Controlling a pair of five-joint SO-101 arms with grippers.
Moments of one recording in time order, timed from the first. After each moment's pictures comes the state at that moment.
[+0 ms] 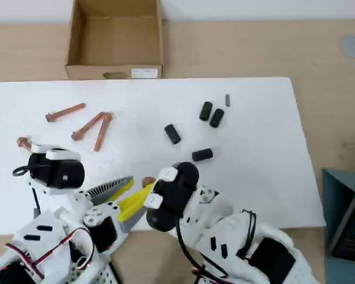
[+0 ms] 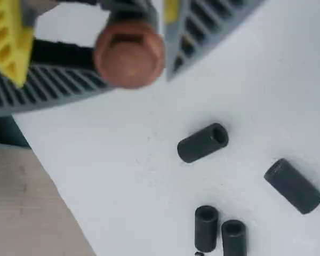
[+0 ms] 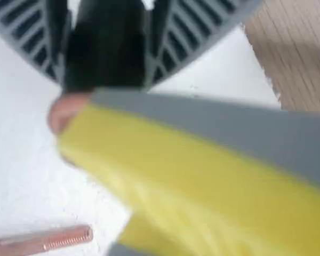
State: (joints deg) left arm 37.9 -104.3 54.2 76.8 21.3; right arm -54.7 -93.5 61.2 72.6 -0.9
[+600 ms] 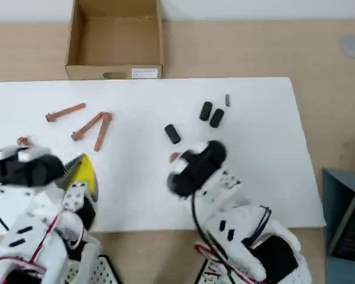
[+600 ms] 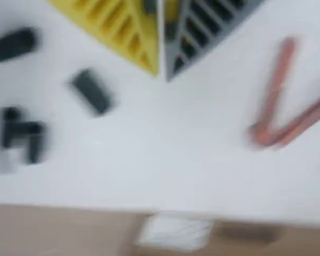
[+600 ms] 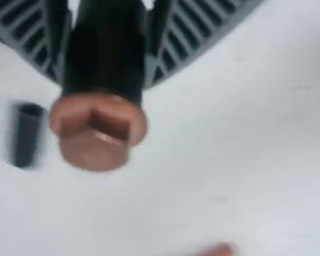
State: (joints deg) left arm 7.6 -104.3 55.7 76.8 3.9; right arm -34.8 -93.5 61.2 72.6 -1.0
